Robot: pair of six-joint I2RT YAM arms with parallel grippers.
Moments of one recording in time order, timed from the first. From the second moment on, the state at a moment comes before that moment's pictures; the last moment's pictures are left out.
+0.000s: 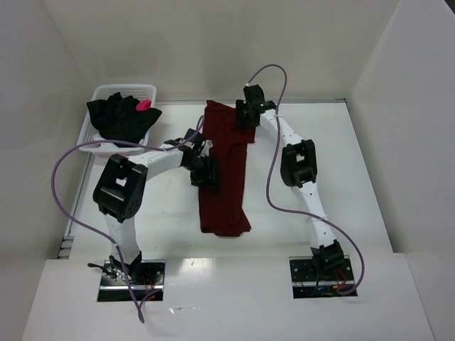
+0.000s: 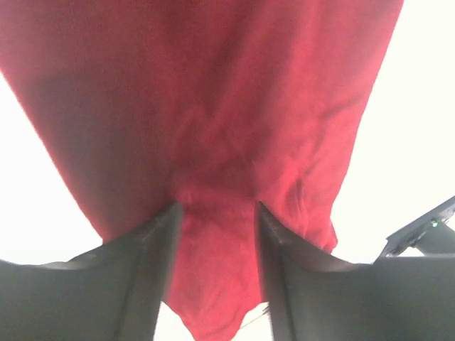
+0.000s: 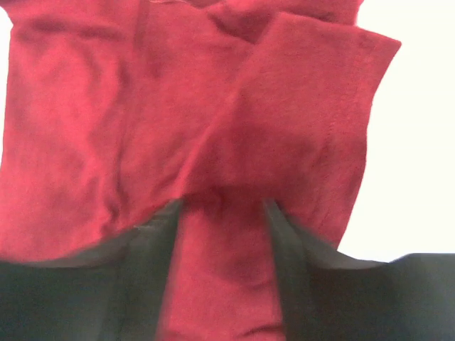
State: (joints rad) left arm -0.43 1.93 1.27 -0.53 0.39 -0.50; right arm 0.35 2.68 2.51 -0.62 0.00 0.34
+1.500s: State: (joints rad) left arm -0.43 1.44 0.73 -0.37 0.44 -0.69; right arm 0.70 1.25 0.55 -0.17 -0.17 0.93
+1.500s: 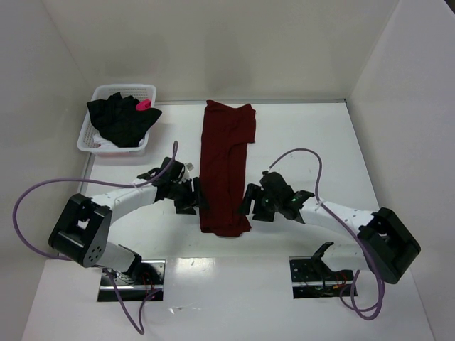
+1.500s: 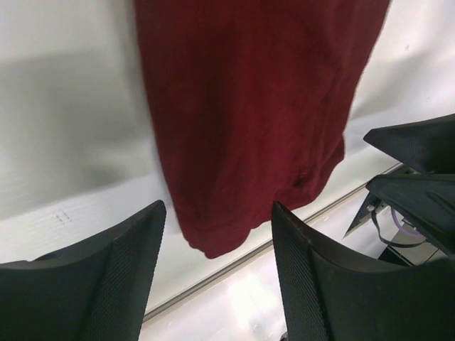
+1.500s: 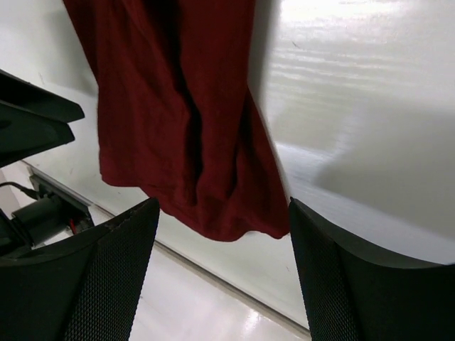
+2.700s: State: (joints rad) left arm -0.44 1.55 0.66 -0.35 0.56 -0.66; right arm 0.83 1.50 0.62 -0.11 -0.15 1.05
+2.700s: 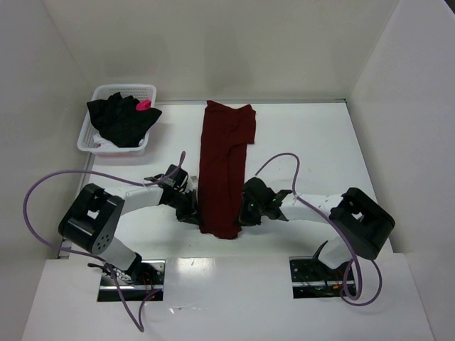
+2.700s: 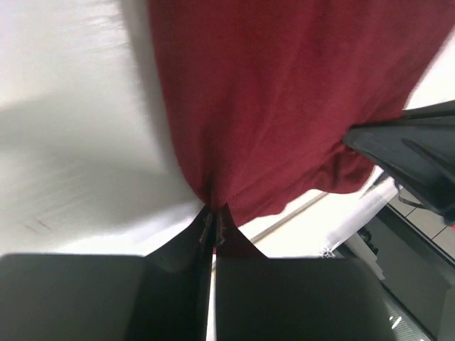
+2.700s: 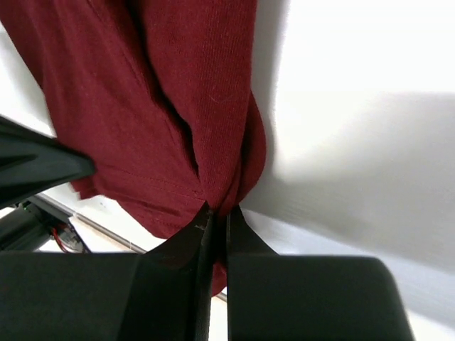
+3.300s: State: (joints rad) left arm -0.42 1.63 1.18 -0.51 0.51 -0.56; right arm 0.47 1.37 0.88 -0.24 -0.20 0.87
